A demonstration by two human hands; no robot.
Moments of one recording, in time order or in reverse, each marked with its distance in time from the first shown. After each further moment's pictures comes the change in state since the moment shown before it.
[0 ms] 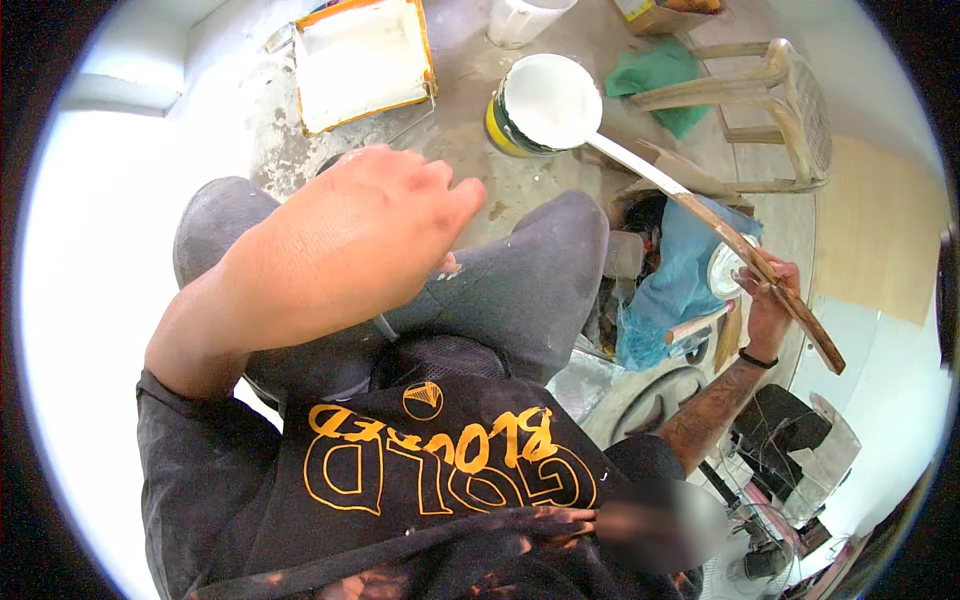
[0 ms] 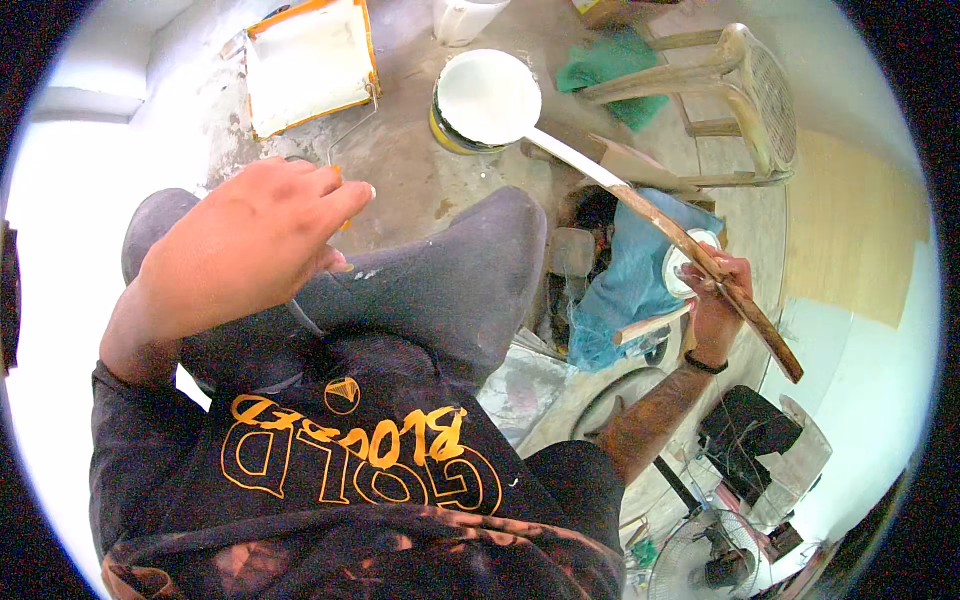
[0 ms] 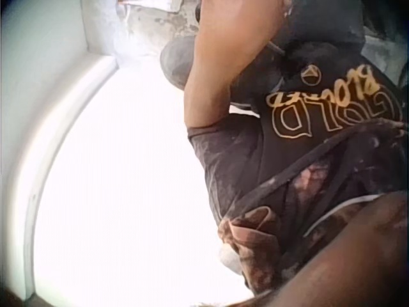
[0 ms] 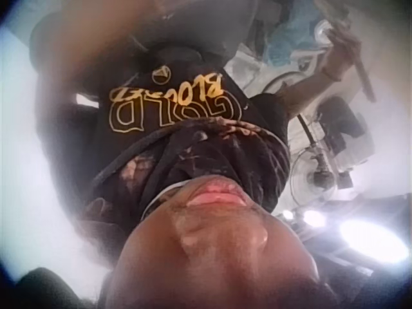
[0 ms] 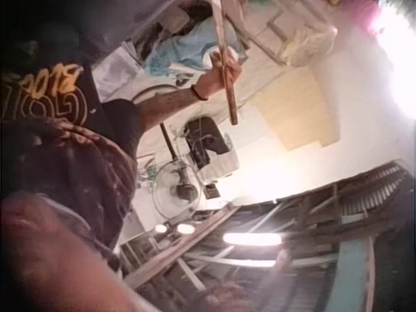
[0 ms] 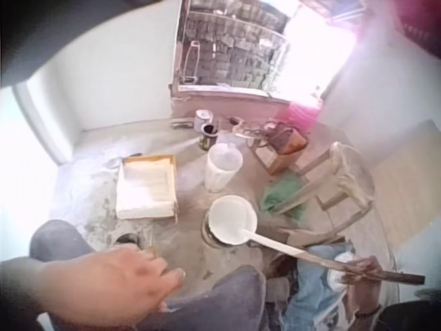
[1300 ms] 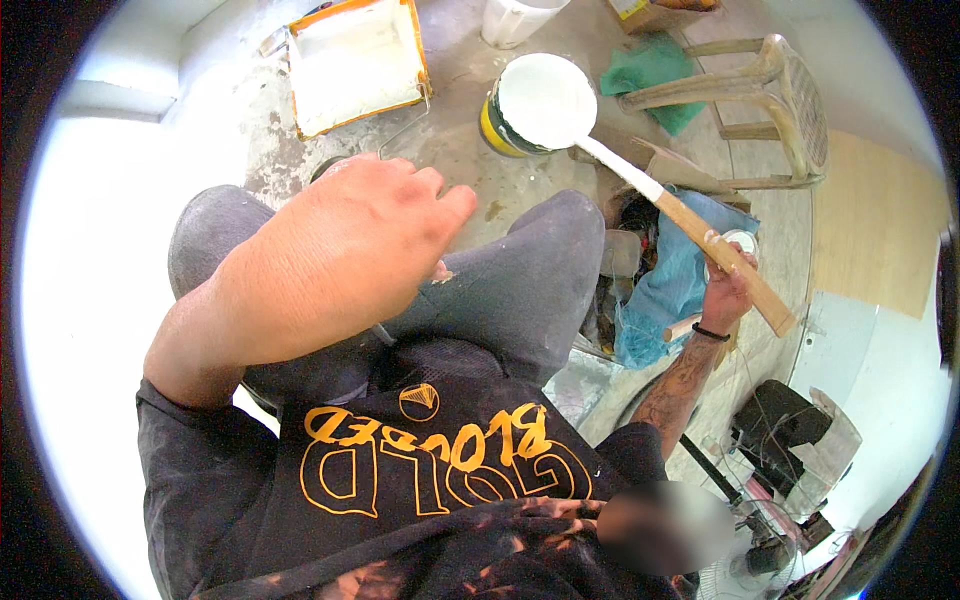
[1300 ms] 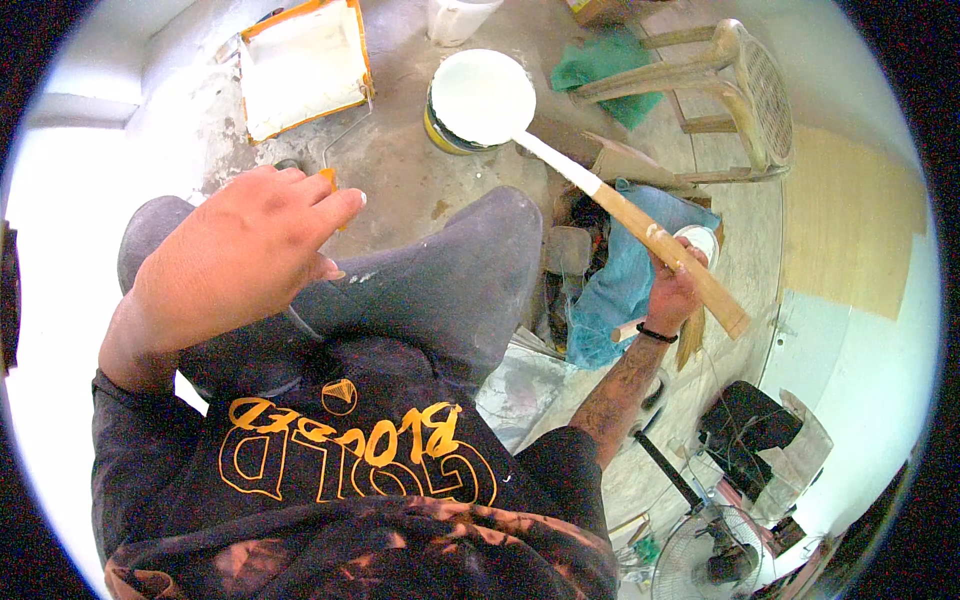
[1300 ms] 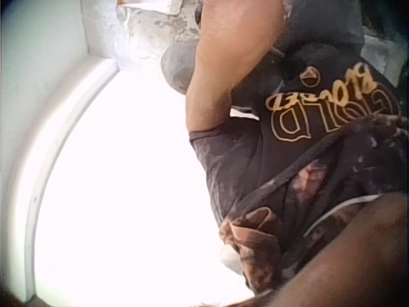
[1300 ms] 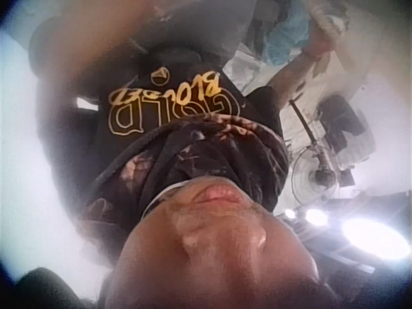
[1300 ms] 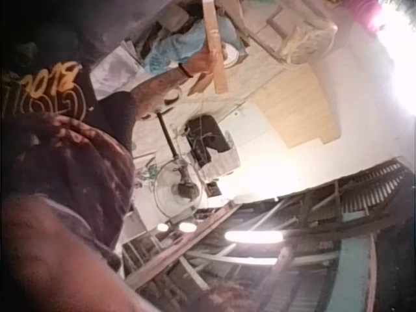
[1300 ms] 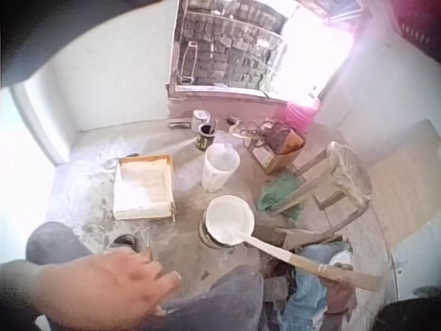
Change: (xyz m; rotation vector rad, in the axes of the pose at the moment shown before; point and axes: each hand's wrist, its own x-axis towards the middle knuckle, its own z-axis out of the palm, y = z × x) left_hand -0.001 0.004 -0.001 0.022 -0.004 0.011; right_hand -0.019 0.108 -0.002 0.487 0.240 -0.066
